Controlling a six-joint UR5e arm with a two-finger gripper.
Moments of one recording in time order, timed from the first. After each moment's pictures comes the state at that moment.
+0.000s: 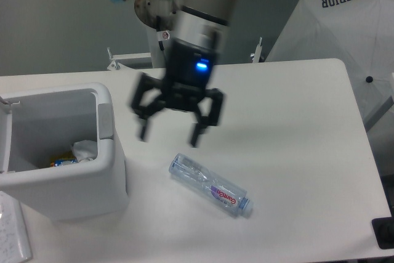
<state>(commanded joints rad) 2.58 -1.80 -1.57 -0.86 1.12 -0.07</state>
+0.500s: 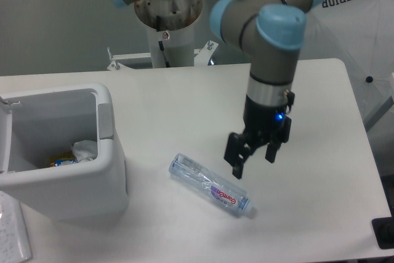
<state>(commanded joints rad) 2.60 -2.00 -1.54 -0.86 1.30 -0.09</state>
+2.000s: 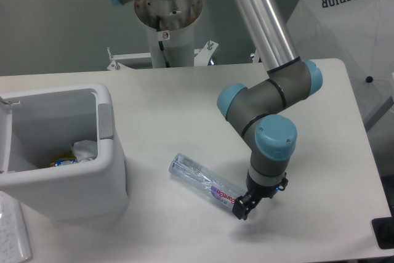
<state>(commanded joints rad) 2.51 -2.26 -1.43 -0.86 1.49 -0.18</state>
